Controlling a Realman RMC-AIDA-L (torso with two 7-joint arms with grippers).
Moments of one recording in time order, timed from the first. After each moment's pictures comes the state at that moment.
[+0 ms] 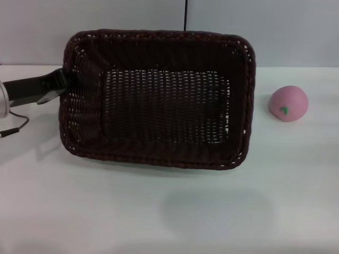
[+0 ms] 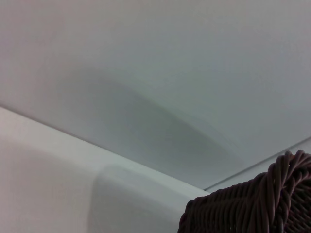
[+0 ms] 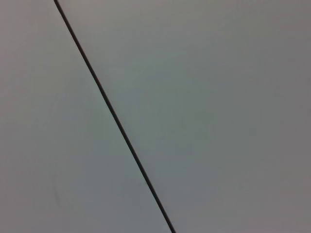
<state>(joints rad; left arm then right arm) -0.30 -2.07 1.07 1.08 1.92 1.13 -2.59 0.44 2.07 -0.22 -0.15 -0.96 -1.18 0.75</state>
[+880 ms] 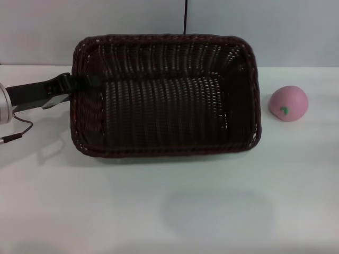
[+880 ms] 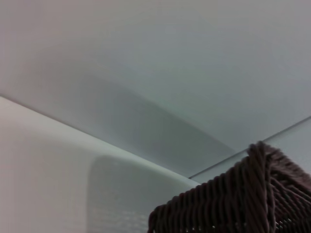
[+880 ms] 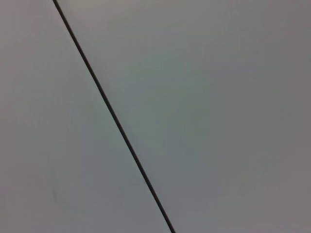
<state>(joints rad) -0.29 -2.06 1.08 1.06 1.86 1.16 -2.56 0.45 2.07 -0.22 -0.15 -0.96 -1.17 0.75</state>
